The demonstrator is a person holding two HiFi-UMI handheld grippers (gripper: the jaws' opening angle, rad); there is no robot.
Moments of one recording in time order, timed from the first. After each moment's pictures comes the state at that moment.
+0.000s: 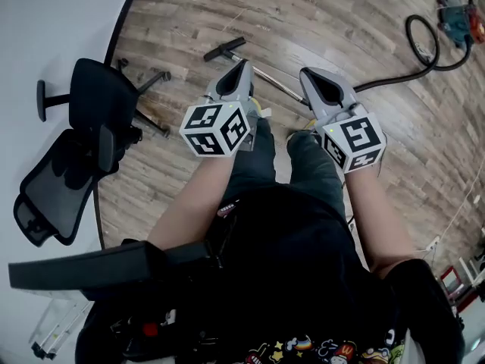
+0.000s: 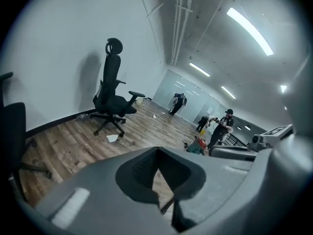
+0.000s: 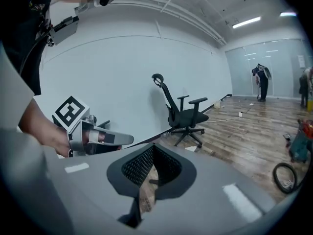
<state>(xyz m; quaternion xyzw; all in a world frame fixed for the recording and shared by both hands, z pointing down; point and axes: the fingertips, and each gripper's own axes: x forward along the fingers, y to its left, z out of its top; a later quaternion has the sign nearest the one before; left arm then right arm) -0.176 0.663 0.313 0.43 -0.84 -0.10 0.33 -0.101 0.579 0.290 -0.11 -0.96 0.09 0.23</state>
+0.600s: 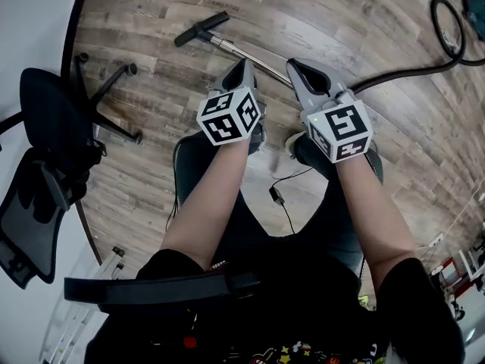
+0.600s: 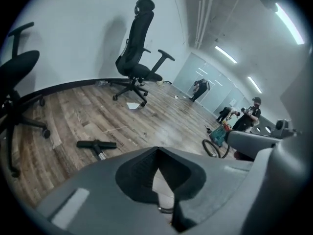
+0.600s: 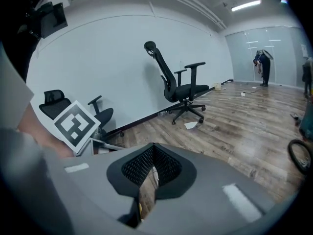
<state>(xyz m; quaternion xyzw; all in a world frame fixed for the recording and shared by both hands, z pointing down) -0.173 0.650 0.693 0.33 -0.83 -0.10 0.44 -0.126 0.574 0.620 -0.11 -0.94 0.09 0.30</state>
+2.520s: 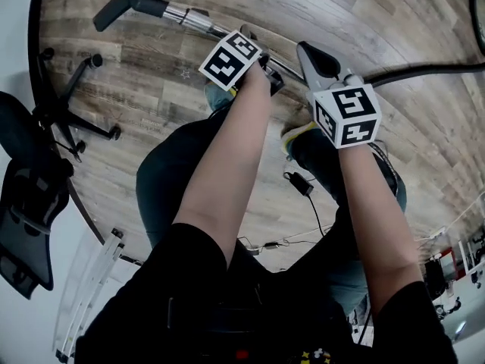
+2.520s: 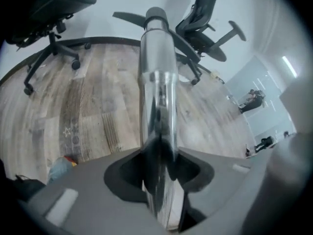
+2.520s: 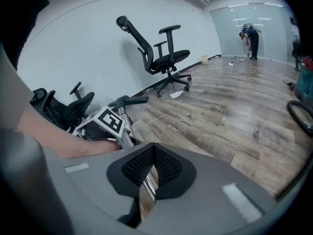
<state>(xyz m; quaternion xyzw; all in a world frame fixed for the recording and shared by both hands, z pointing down) -0.181 0.615 1.001 0.05 -0.80 -0.20 0.57 -0.105 0.503 0.869 -0.08 -0.90 0.16 0.40</state>
